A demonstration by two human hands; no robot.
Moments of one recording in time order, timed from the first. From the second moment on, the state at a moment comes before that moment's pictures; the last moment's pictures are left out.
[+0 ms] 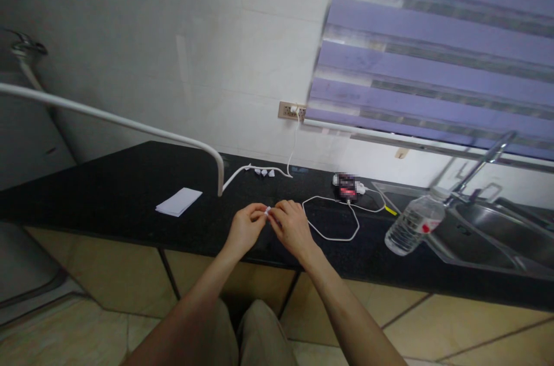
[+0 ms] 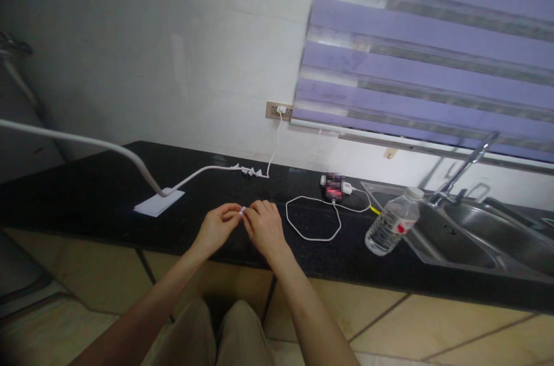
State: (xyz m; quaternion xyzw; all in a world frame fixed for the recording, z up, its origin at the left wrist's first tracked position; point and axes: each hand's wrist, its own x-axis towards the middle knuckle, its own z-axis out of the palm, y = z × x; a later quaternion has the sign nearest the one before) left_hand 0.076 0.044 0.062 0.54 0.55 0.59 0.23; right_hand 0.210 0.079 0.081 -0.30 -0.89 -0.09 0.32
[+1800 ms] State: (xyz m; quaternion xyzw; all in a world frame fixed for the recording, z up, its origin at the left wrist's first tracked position) left_hand 0.072 0.043 0.066 0.48 0.55 0.61 0.31; right_hand 0.216 0.089 0.075 -0.29 -0.87 0.11 0.39
